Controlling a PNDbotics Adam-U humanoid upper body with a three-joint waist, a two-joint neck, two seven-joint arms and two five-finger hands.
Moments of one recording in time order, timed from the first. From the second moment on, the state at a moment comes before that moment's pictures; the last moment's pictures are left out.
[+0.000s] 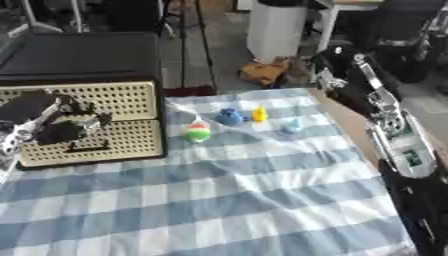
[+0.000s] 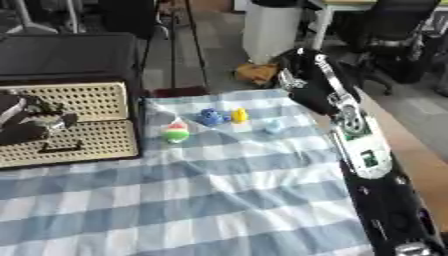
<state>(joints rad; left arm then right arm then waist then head) -0.74 0.46 -0.26 -1.25 -0.97 0.13 -0.40 -0.50 -0.34 -0.11 -1.47 0.12 -0.27 0.19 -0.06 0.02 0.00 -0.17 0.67</state>
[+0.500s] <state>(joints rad) -0.72 0.47 -0.26 -1.29 -1.00 0.13 -0.45 -0.50 -0.34 -0.11 -1.47 0.12 -0.27 0.19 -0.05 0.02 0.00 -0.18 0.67</state>
